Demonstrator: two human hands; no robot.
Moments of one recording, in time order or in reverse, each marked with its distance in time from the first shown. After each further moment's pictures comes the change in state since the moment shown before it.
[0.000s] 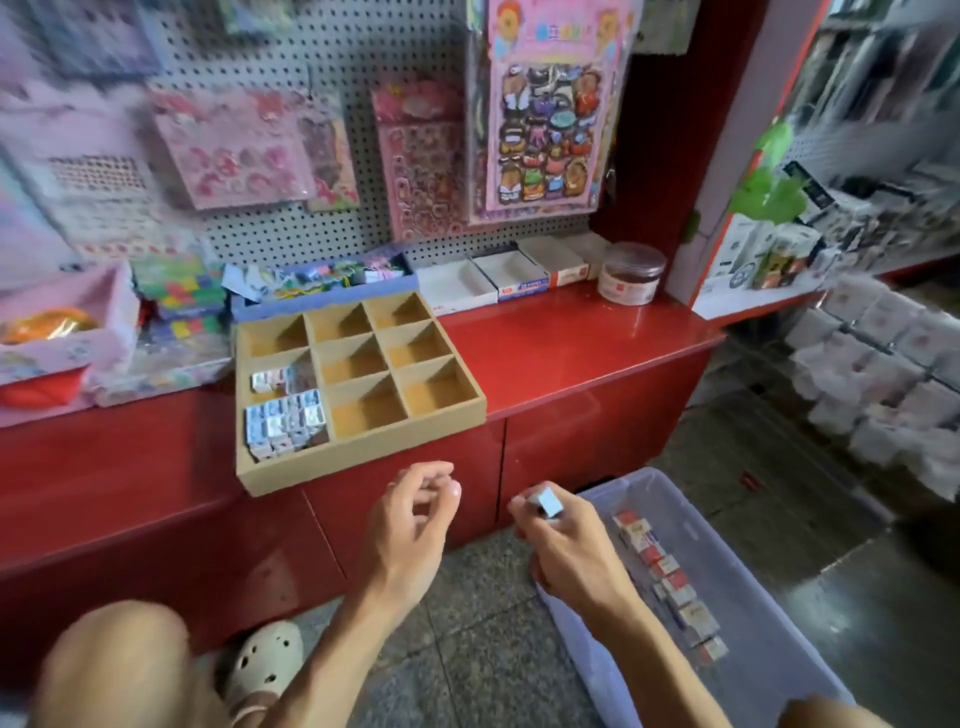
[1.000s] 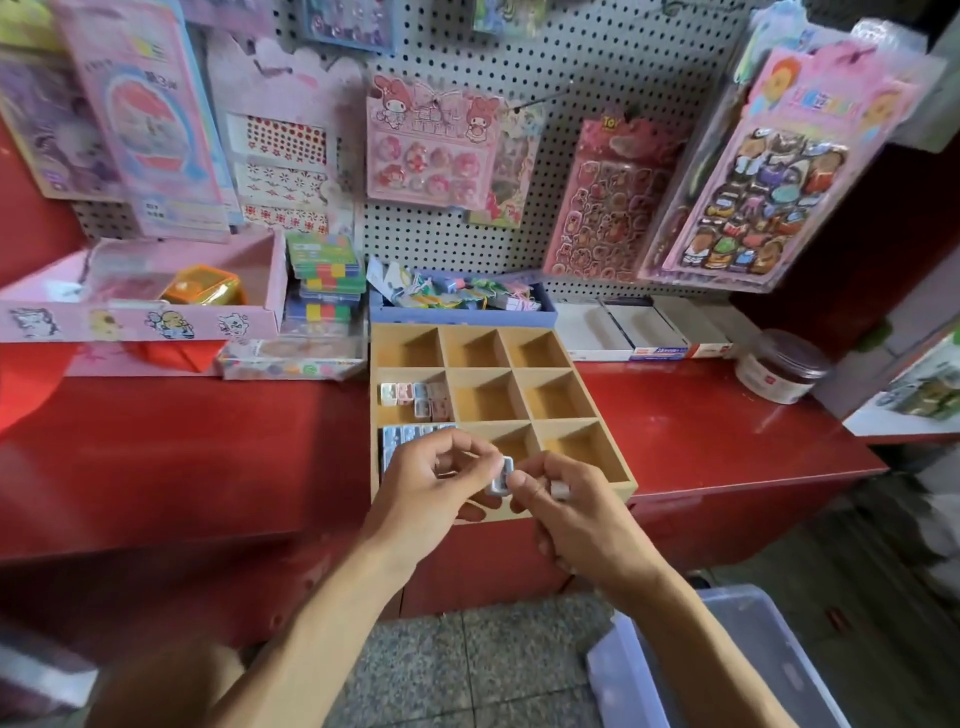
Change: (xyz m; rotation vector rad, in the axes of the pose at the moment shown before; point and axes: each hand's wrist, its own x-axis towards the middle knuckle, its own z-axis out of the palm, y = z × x) left_hand 0.092 -0.002 -0.136 -0.457 0.010 -0.192; right_hand 0.096 -0.098 0.134 -0.270 -0.293 -0.111
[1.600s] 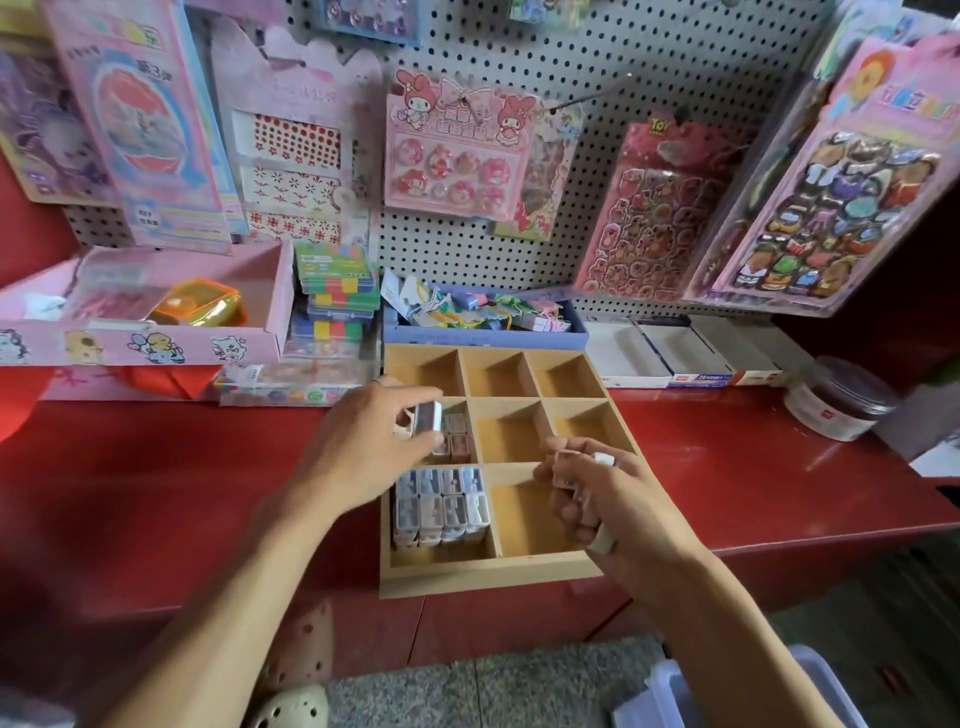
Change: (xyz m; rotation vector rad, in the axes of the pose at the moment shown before) left_hand 0.094 0.016 -0.079 0.970 0.049 0.235; right_hand 0.080 -0.005 -0.002 0.548 0.087 0.230
